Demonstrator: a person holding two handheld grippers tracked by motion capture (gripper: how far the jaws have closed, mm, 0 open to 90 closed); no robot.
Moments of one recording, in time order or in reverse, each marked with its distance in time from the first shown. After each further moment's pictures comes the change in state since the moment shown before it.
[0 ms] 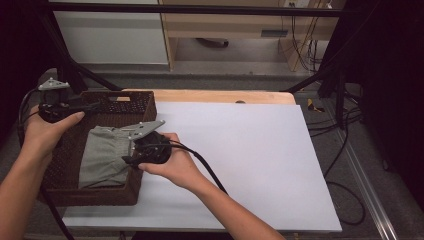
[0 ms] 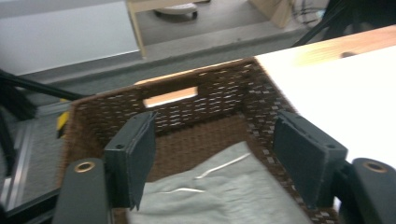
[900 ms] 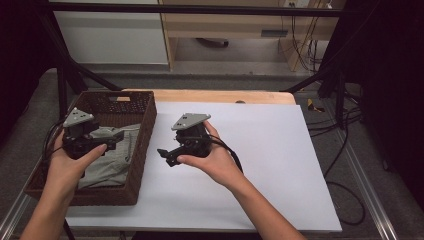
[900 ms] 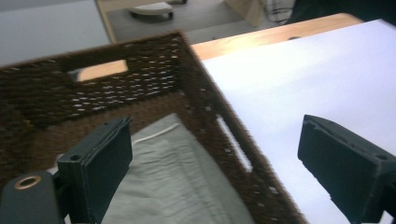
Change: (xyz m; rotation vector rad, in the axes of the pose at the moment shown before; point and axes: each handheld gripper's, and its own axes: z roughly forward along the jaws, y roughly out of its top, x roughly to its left) left arm -0.083 -0.049 -0.016 -0.010 -0.079 0.028; right arm -0.037 -0.026 -0.079 -0.019 -0.165 0.058
